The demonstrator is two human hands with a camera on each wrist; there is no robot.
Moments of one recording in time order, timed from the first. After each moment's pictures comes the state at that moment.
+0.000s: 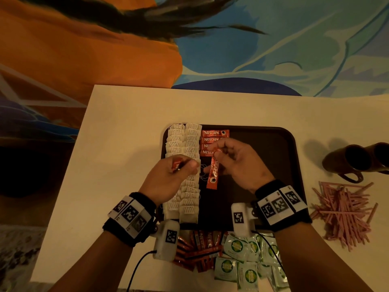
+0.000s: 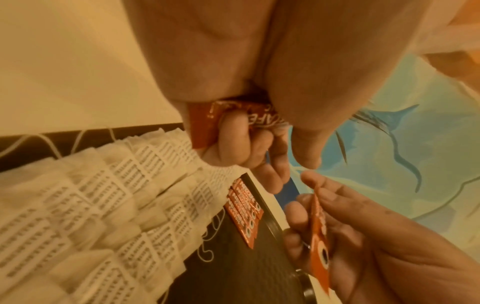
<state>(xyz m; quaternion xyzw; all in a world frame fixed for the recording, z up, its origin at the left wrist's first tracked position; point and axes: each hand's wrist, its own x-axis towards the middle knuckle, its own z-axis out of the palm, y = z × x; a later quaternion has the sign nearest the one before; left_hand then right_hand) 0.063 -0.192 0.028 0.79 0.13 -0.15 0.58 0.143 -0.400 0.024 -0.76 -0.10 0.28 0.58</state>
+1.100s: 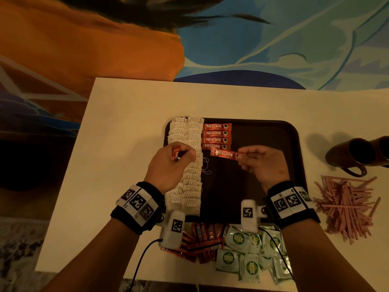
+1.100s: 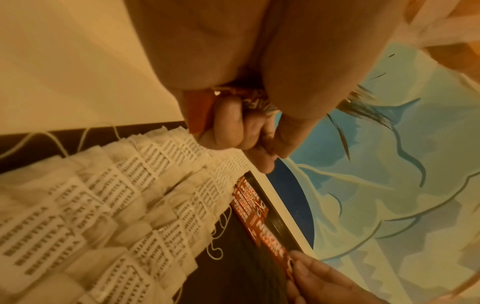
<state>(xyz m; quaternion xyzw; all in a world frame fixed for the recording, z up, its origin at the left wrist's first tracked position) 0.069 -0.194 0.016 0.79 0.20 -0.08 0.58 0.136 -0.439 -0.006 -0.75 0.18 0.20 0.60</state>
